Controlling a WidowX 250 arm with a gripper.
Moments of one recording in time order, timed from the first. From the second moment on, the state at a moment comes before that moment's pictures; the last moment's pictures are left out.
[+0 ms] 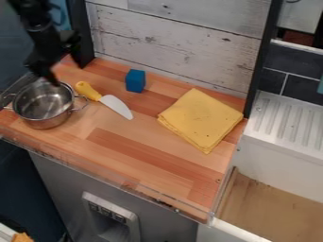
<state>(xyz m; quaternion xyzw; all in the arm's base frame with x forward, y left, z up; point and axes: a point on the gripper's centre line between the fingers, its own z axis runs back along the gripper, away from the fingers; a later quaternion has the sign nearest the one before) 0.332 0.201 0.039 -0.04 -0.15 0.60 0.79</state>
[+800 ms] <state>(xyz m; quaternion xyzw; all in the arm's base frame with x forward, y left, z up) 0.369 0.185 0.016 -0.02 -0.14 0.59 0.79</state>
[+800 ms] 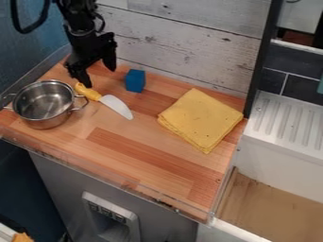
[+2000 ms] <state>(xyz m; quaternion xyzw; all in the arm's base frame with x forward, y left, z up) 0.351 0.193 -0.012 0.02 -0.12 0.59 0.80</state>
